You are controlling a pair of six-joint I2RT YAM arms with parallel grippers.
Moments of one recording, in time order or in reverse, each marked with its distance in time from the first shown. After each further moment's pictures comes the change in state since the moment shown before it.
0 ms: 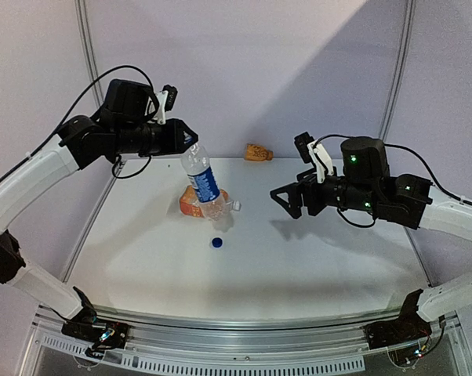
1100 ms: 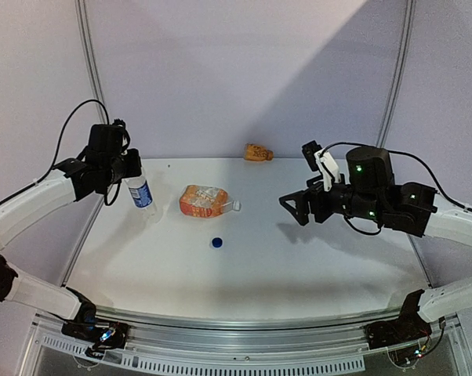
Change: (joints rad) left arm 0.304 -0.143 -0.486 0.304 -0.388 0.127; right arm 0.000 -0.060 -0.078 -0.009 0.070 -0.014
